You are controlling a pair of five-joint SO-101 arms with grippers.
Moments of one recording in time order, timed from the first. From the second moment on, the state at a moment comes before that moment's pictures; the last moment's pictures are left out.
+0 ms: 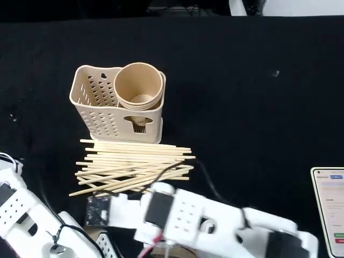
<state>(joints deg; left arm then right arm) -56.7 -57.5 70.5 33.8 18.8 -72.8 -32.7 43.8 92.4 15.6</state>
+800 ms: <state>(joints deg) -56.7 -57.5 70.5 33.8 18.8 -68.0 -28.6 39.7 95.7 17.2</state>
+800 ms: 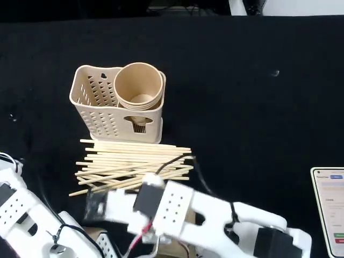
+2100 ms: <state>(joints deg) -56.7 -57.5 70.5 33.8 18.8 -18.2 -28.4 48.7 77.6 40.9</state>
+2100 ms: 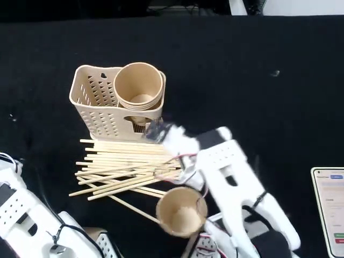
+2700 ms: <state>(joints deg) -56.7 -57.5 70.5 33.8 18.8 -16.2 -33.4 22.5 99.2 51.9</state>
